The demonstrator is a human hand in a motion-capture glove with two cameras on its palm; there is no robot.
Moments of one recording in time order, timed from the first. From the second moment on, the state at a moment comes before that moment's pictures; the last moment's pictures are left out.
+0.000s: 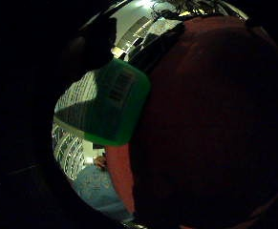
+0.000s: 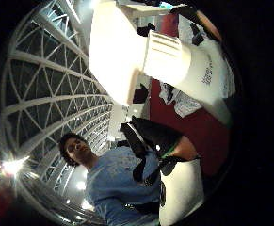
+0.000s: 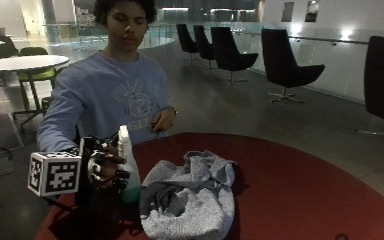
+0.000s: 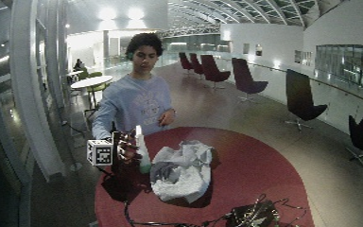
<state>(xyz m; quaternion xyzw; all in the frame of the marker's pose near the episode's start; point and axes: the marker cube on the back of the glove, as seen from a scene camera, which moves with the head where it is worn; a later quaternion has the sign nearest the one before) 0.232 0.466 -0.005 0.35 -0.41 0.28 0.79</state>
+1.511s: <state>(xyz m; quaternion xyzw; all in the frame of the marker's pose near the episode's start) 0.218 0.410 -0.046 0.23 -0.44 0.29 0.82</state>
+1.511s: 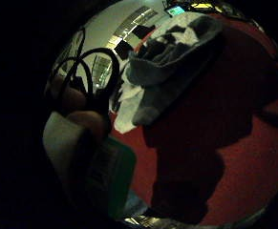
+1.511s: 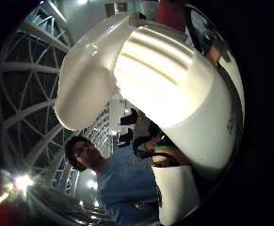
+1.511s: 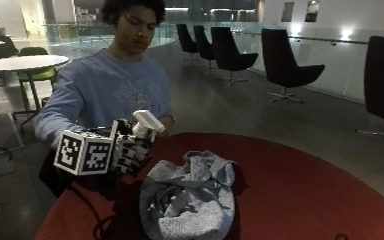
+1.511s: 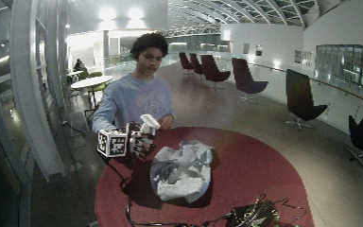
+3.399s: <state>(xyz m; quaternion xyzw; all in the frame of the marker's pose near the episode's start) 0.225 0.384 -0.030 -0.08 -0.47 0.37 0.80</state>
